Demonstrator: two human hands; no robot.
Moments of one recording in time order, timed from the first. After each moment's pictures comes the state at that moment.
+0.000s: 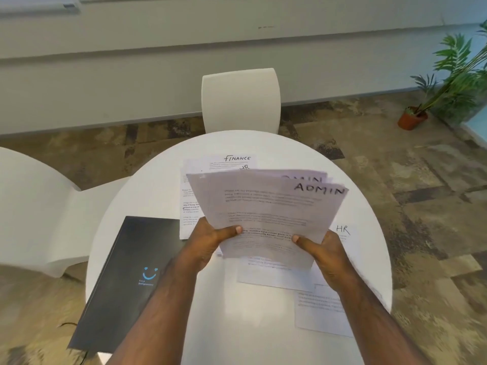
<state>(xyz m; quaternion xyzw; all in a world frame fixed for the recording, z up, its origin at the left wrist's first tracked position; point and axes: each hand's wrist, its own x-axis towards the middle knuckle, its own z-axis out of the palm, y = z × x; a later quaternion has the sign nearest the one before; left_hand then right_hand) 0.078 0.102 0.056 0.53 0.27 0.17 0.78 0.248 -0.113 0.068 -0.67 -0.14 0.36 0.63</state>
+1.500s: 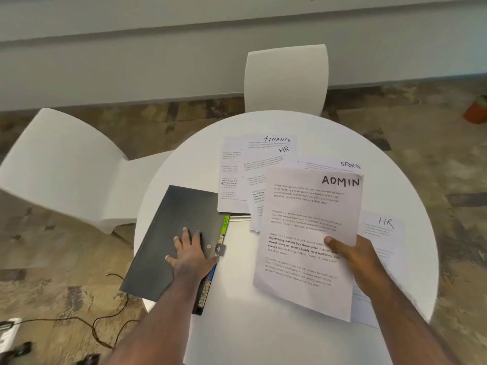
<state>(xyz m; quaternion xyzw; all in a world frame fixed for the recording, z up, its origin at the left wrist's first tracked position) -0.065 0.106 -0.052 0.76 0.60 -0.15 0.20 0.228 -0.125 0.029 -0.72 -0.09 0.39 0.57</state>
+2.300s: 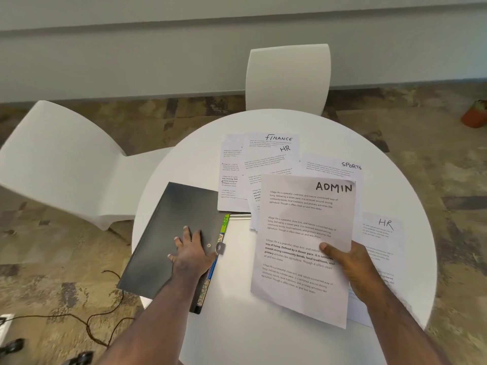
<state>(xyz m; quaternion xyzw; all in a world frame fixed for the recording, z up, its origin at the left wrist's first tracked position) -0.065 0.114 -0.064 0.76 0.59 -0.15 0.20 0.214 -0.125 0.024 -0.71 -0.10 0.41 0.56</state>
